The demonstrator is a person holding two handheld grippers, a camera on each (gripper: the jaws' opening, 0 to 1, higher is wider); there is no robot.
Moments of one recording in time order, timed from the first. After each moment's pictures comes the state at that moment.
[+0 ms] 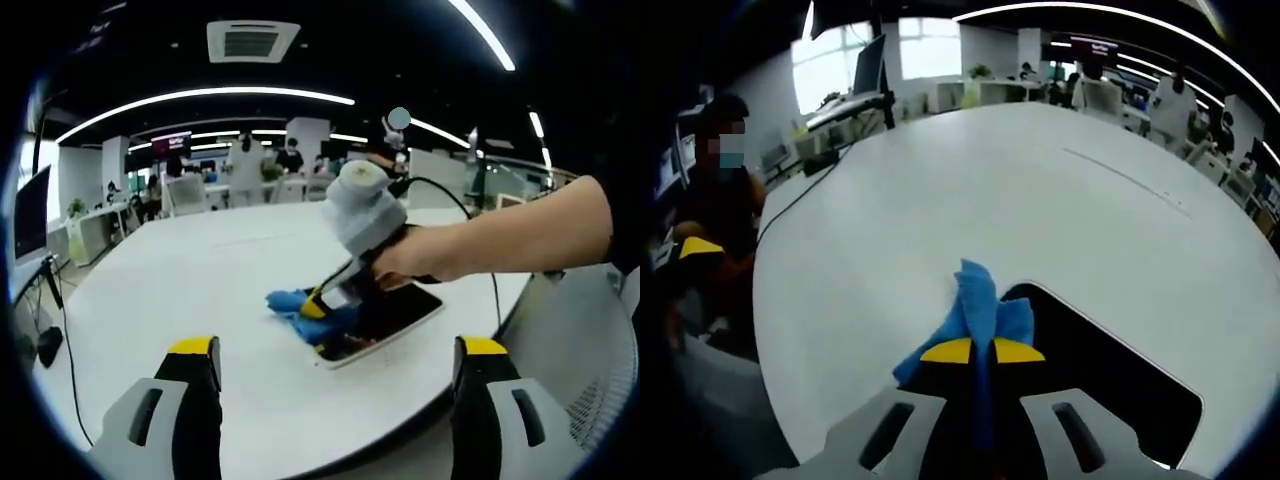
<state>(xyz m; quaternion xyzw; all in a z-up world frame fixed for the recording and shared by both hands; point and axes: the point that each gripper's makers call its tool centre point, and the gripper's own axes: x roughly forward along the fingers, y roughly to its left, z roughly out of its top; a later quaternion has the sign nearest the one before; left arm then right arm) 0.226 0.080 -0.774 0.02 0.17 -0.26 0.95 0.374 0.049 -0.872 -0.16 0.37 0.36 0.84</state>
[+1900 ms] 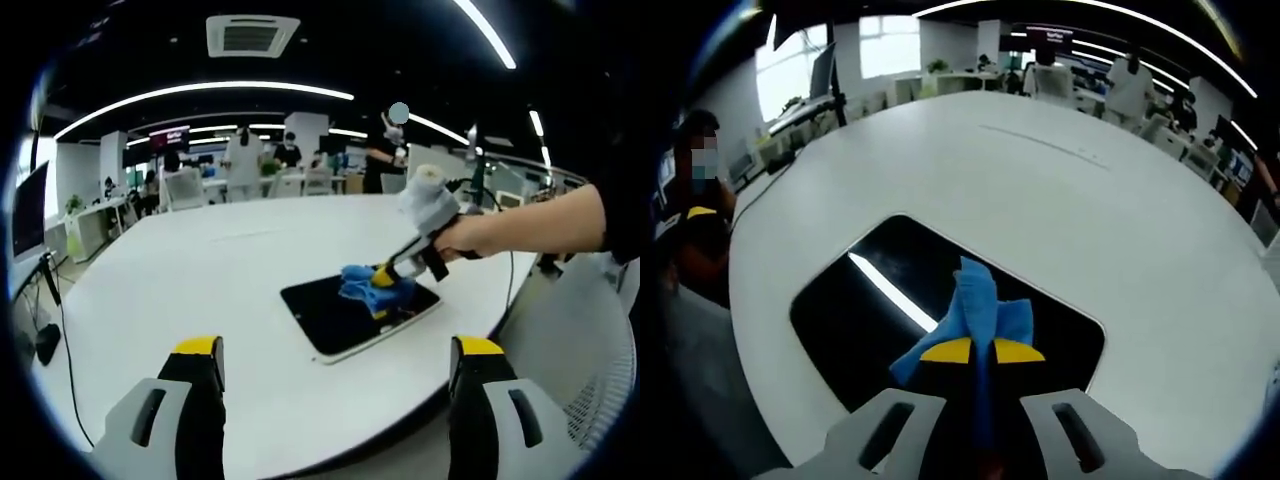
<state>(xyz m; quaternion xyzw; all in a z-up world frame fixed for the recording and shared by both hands) 0.225 0.081 -0.778 0.02 0.18 -0.26 0.95 0.385 -0.095 -0.872 -0.15 0.39 0.28 0.87</state>
